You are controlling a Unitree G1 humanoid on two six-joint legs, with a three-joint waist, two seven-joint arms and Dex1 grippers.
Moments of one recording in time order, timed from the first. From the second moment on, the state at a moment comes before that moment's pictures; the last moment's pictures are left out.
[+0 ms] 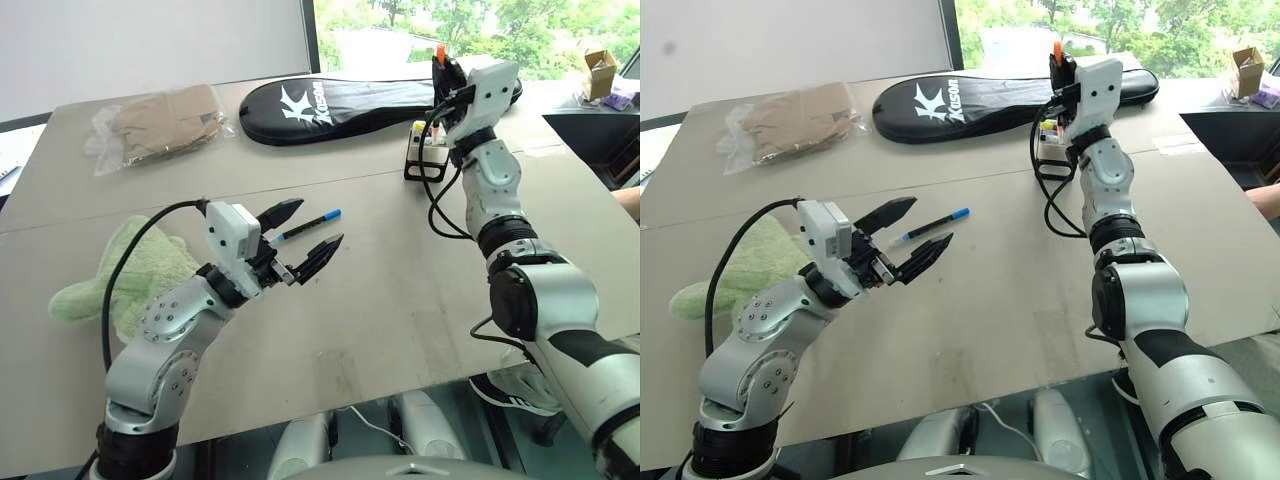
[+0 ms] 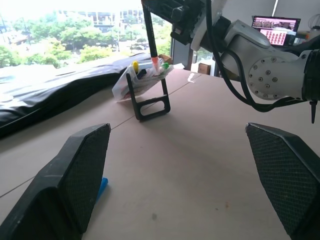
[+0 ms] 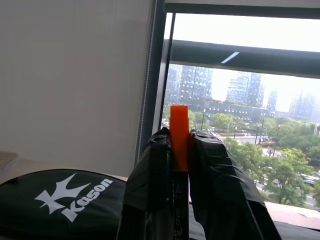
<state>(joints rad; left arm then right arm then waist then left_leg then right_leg) -0.08 0.49 0.11 -0.62 -0.59 0.44 -0.55 -1.22 -0.19 -0.20 1.24 0.08 -0.69 0.35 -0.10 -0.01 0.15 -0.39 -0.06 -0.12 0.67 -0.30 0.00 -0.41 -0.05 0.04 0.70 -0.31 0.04</state>
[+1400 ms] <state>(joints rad) -0.03 0.47 0.07 -0.49 -0.52 0.34 -0.62 -0.96 -0.31 -0.09 0.51 0.22 0.74 0.33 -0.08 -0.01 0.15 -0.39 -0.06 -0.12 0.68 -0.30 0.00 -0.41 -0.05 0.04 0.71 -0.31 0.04</state>
